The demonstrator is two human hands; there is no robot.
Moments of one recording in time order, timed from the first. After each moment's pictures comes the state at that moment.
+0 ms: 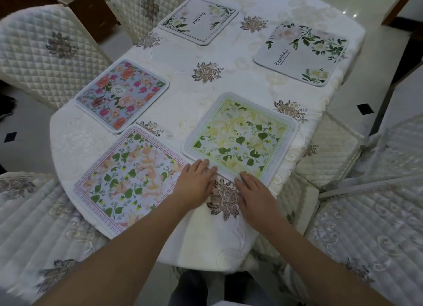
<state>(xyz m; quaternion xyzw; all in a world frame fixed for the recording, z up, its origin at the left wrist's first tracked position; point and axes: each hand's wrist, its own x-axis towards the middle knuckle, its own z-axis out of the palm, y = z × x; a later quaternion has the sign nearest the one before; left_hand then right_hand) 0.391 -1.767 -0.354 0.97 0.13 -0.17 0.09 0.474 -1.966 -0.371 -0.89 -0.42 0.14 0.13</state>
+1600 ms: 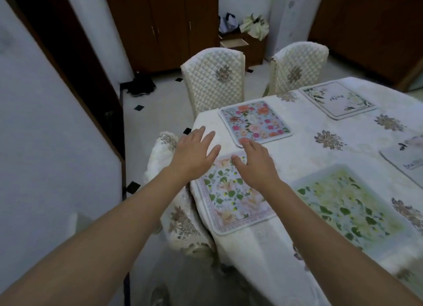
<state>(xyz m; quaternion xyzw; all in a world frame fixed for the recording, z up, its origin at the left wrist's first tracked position) 0.156 -1.618 -0.185 0.88 0.46 0.09 0.06 0.331 -1.710 -0.187 -0.77 -0.59 0.15 0.19</state>
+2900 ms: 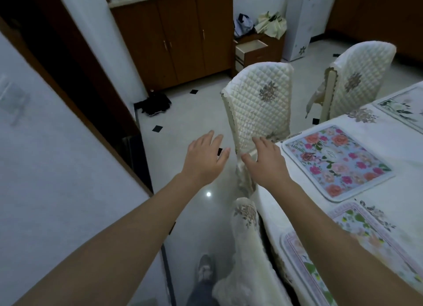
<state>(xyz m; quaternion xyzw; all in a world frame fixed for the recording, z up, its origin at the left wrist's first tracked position) 0.027 -1.286 -0.179 0.88 0.45 0.11 0.08 0.183 -1.376 -0.175 -0.80 -0.52 0.15 0.25</state>
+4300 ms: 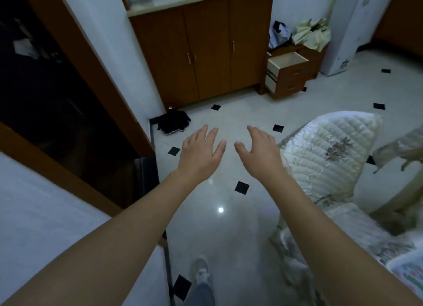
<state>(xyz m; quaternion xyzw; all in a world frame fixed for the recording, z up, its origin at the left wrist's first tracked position) 0.022 -0.859 -0.159 0.84 0.52 0.10 0.09 0.178 -0.919 -0.164 -0.77 -0.56 0.14 0.28</state>
